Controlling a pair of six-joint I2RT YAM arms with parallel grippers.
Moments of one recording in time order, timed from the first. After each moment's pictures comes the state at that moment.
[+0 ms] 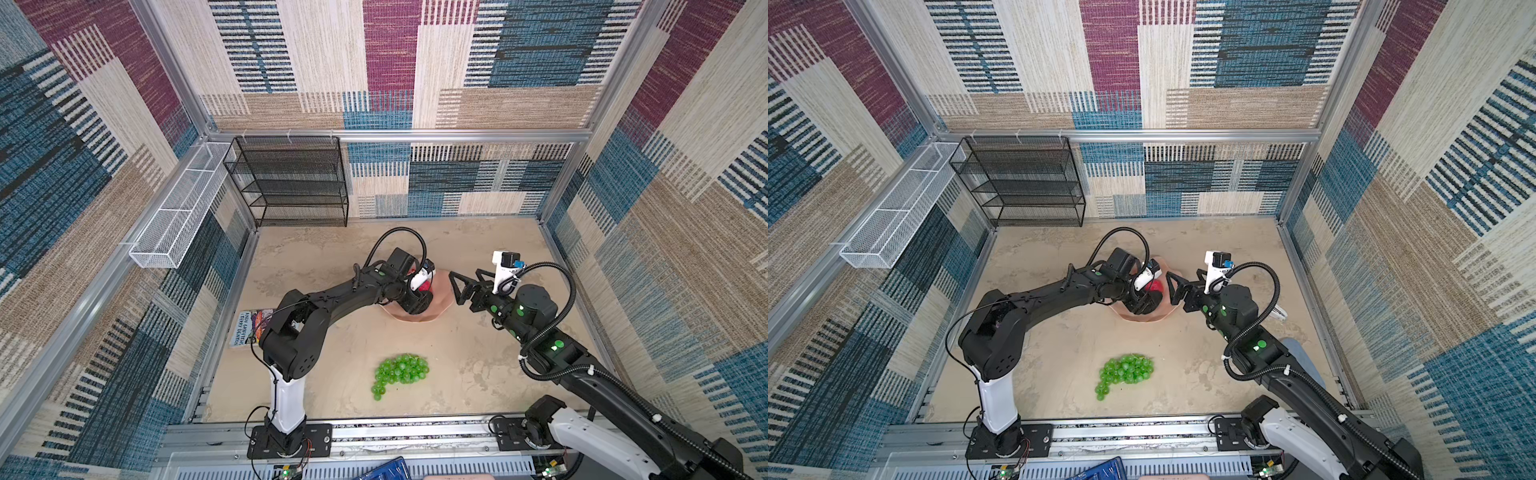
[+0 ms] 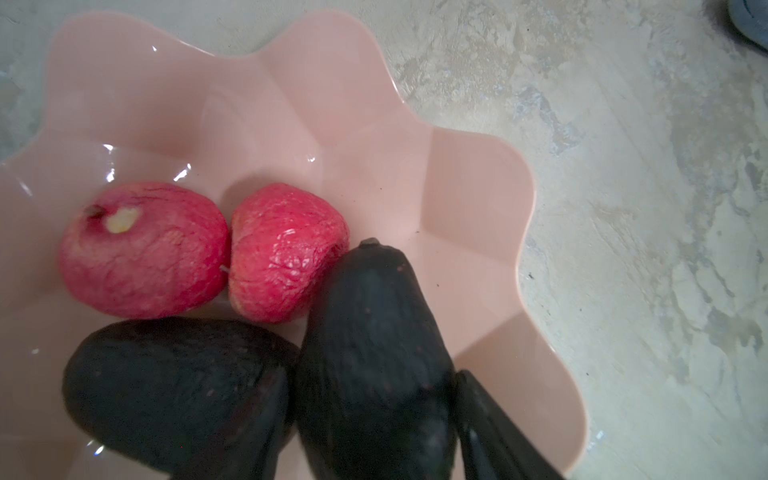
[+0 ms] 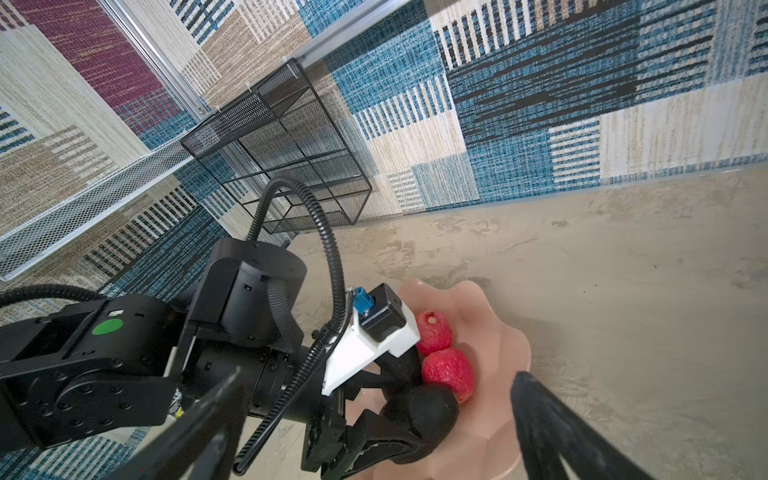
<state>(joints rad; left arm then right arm) -0.69 1.91 1.38 -0.42 0.25 0.18 0.55 0.84 0.64 0.07 0.06 0.46</state>
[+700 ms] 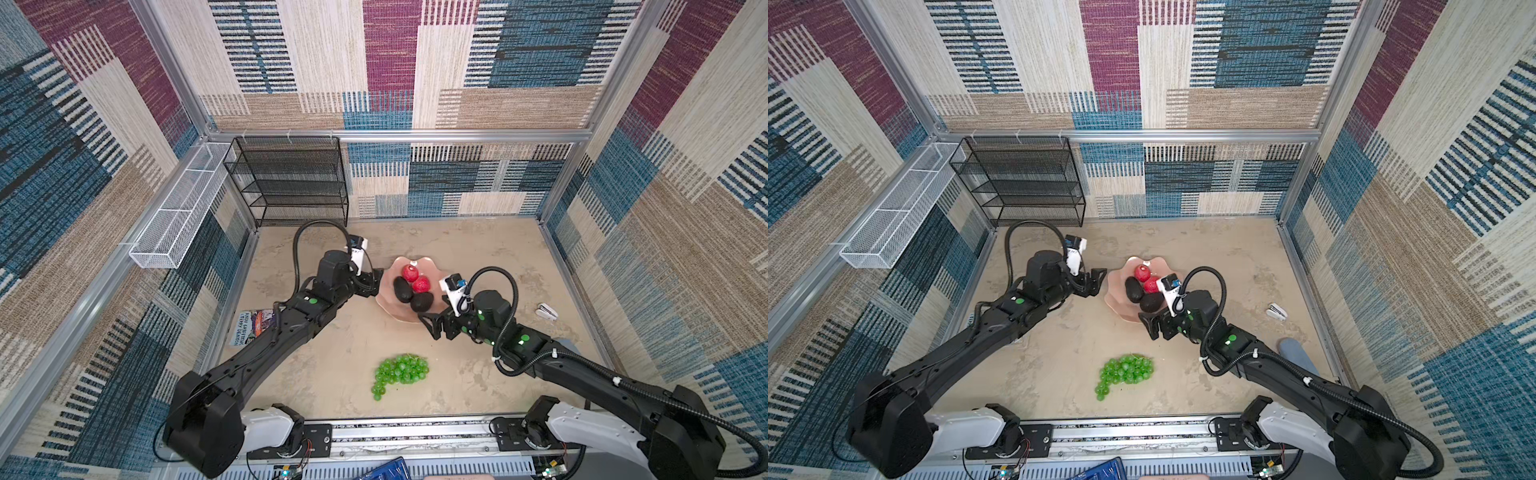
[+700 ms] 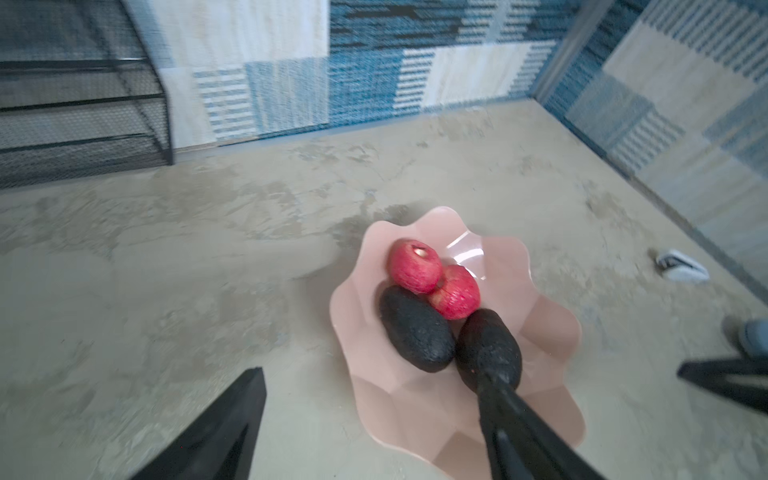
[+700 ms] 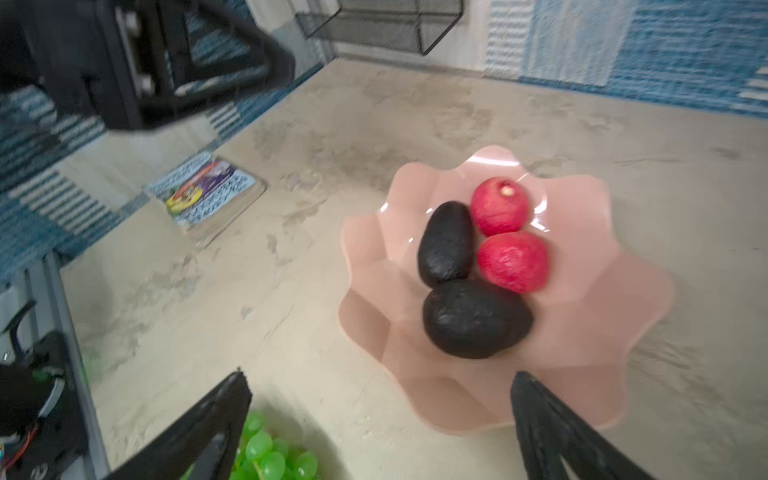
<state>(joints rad) -0.45 1.23 0.89 -0.12 -0.02 -0.20 0.75 1.08 0.59 0.03 -0.10 0.16</state>
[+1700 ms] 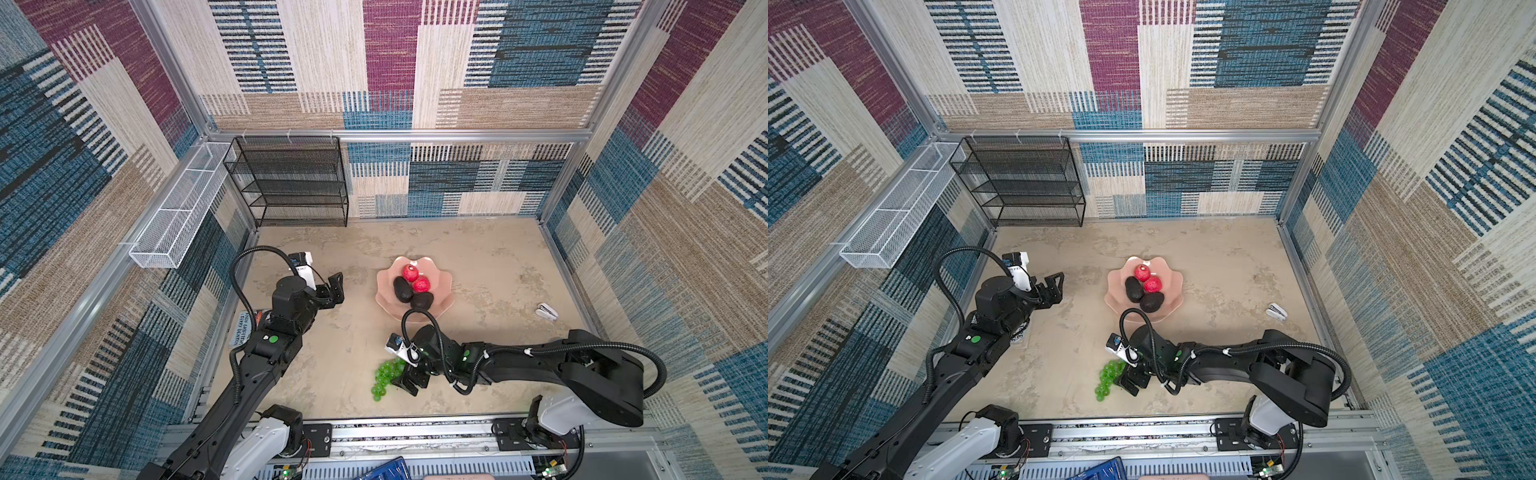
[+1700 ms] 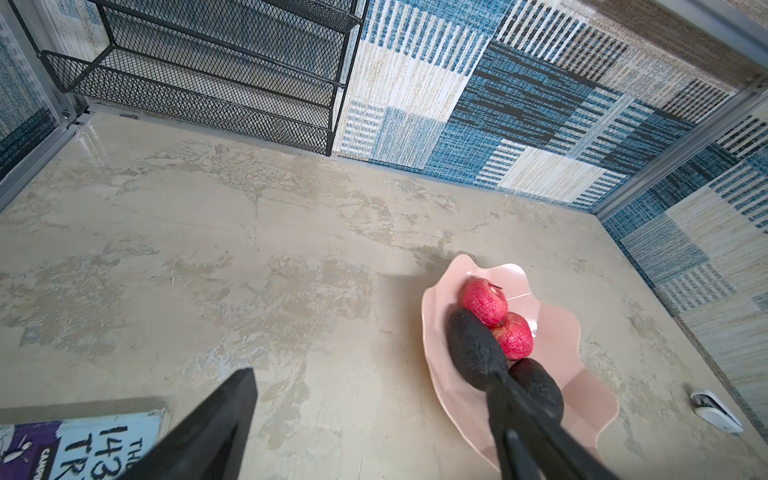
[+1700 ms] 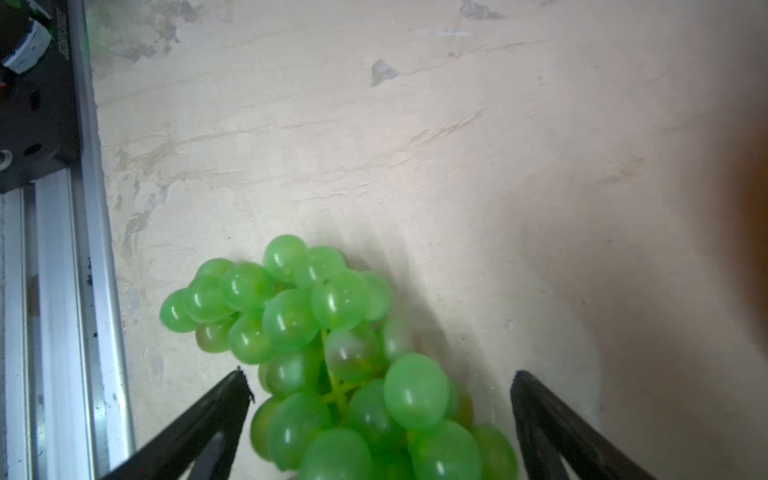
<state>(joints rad) -0.30 0.90 0.70 -0.15 -0.07 -0.36 1.06 1.53 0.62 0.08 -0.15 -0.04</state>
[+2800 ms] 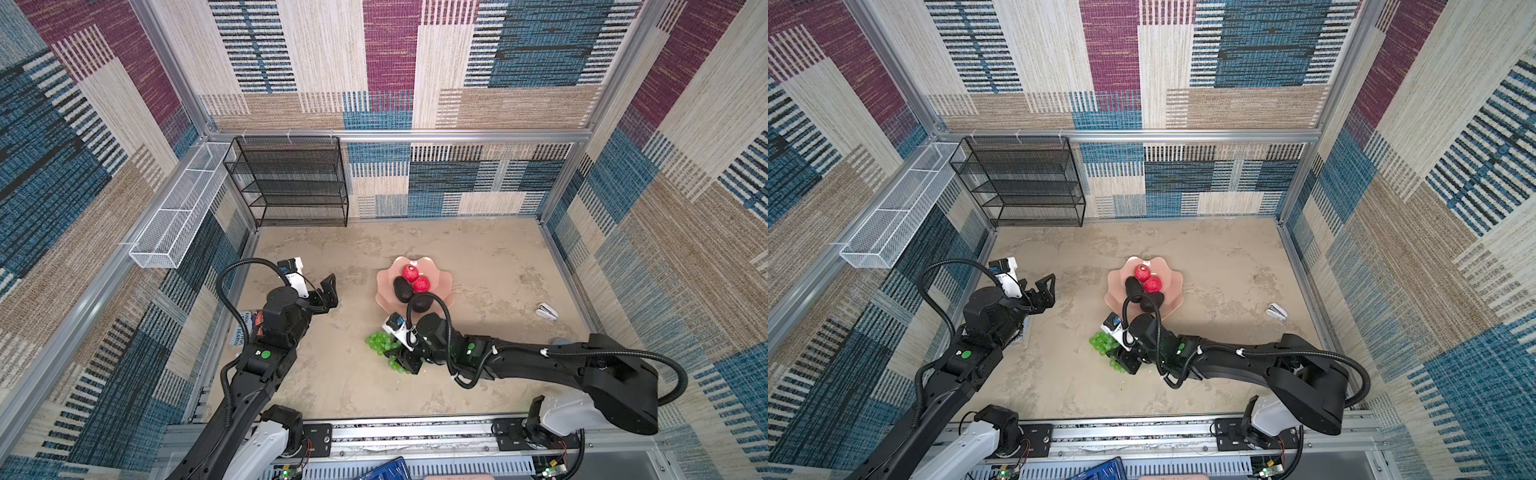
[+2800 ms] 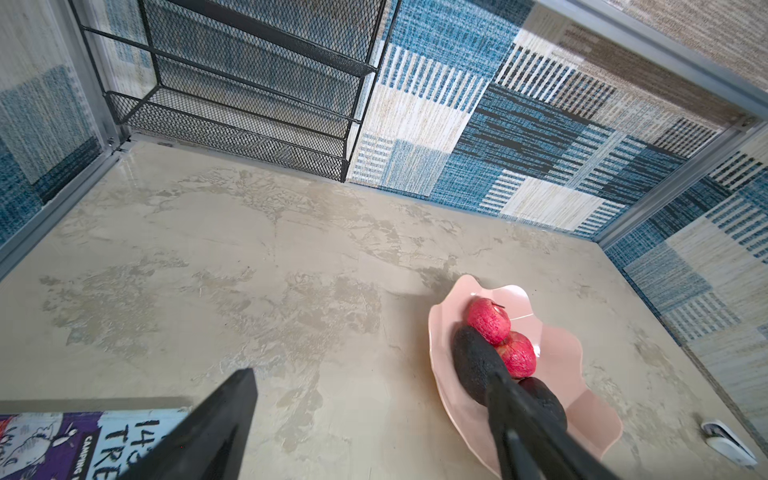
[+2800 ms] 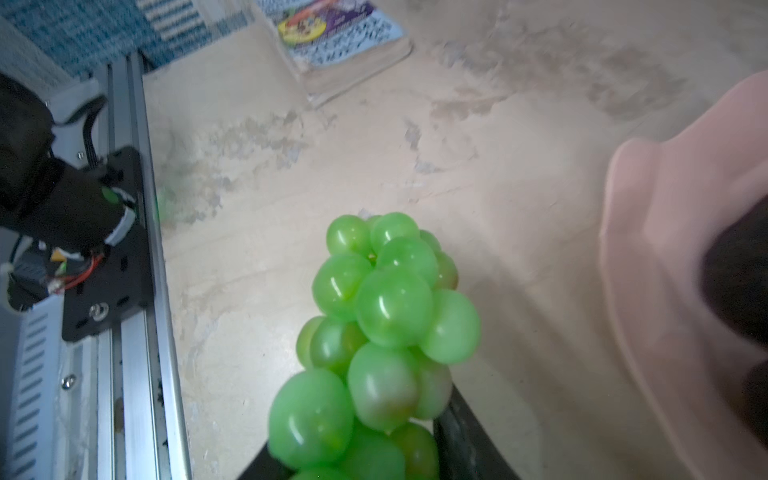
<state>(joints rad) -0.29 0.77 0.64 -0.15 -0.13 -0.36 1.00 1.41 0.70 0.13 -0.12 0.09</state>
